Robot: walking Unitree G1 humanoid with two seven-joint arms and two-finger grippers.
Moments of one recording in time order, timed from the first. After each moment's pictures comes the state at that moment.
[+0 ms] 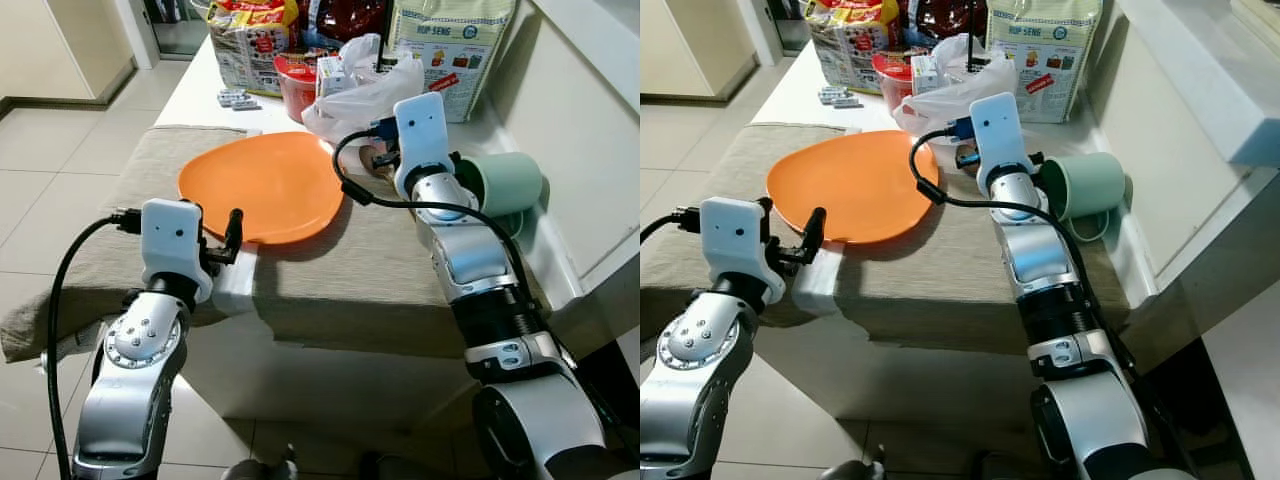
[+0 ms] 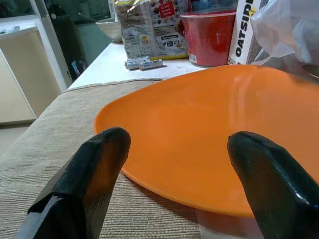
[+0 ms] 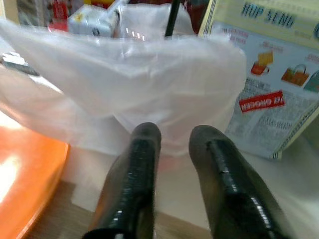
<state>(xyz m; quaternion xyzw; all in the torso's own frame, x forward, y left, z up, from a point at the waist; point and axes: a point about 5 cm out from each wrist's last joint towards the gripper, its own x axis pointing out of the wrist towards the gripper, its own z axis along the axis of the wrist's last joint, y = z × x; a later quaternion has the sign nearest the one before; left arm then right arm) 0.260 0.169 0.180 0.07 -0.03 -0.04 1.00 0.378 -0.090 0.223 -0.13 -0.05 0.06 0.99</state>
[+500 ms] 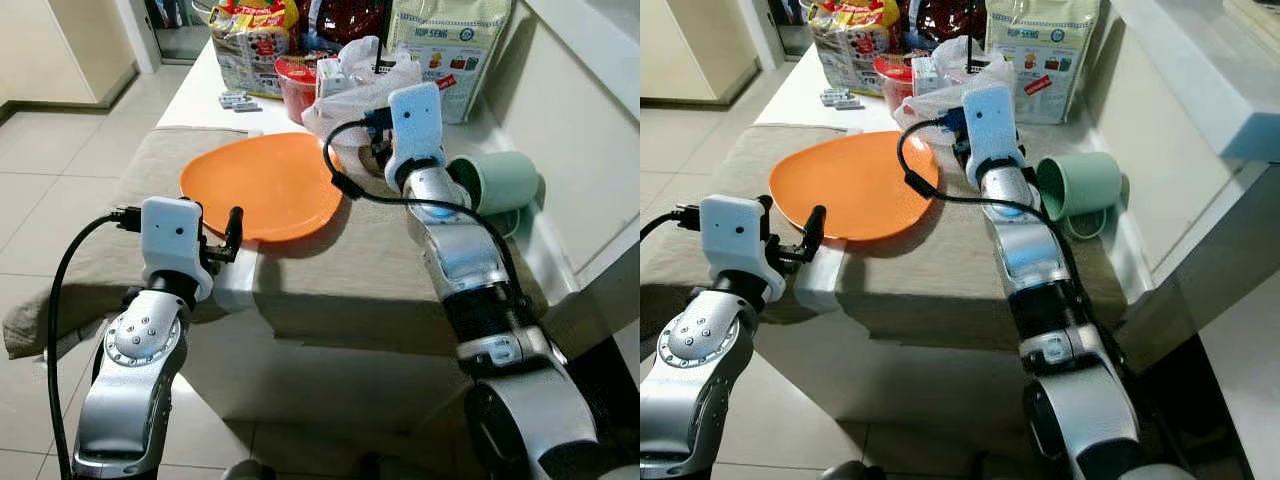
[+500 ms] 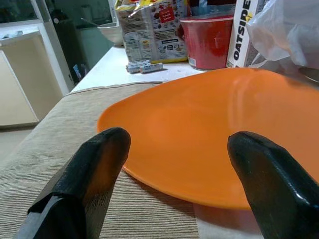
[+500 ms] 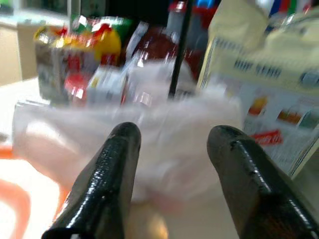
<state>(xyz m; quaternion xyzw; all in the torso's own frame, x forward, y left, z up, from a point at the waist) 0.261 0.169 0.180 0.07 -0.03 -0.03 1.00 0.386 -0.079 0.246 -0.09 -0.10 0.07 0.99</state>
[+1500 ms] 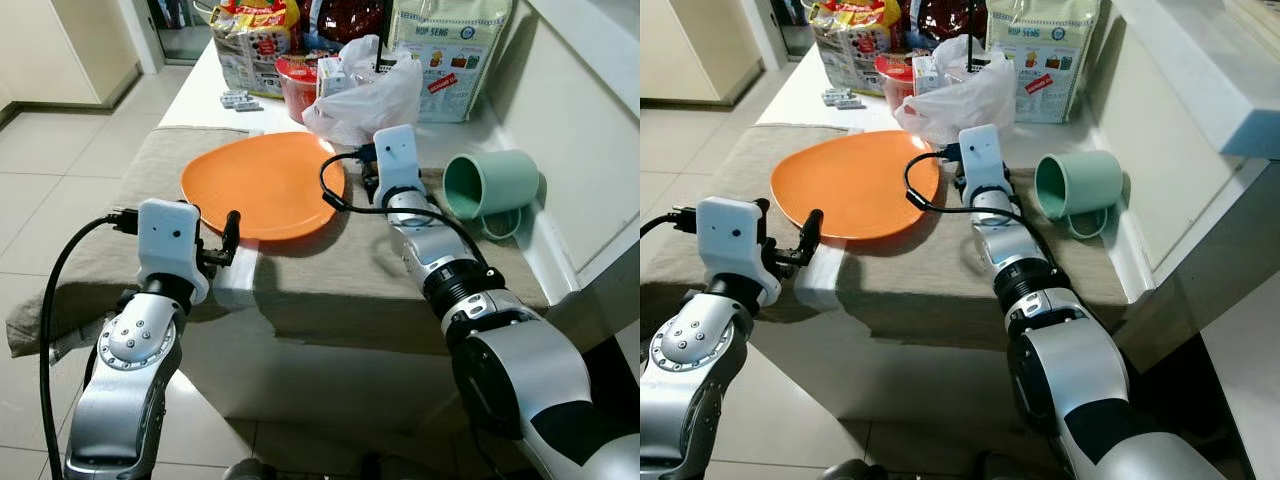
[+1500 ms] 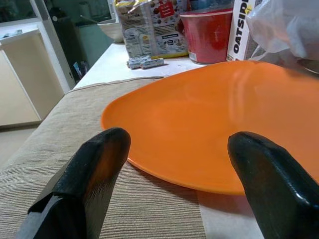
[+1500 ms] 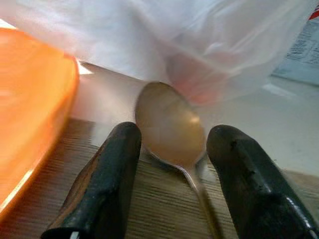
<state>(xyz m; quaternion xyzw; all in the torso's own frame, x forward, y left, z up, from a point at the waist) 0.255 0.172 0.181 0.08 -0.02 -0.04 1.00 0.401 -0.072 0.169 -0.09 0.06 0.05 0.99</state>
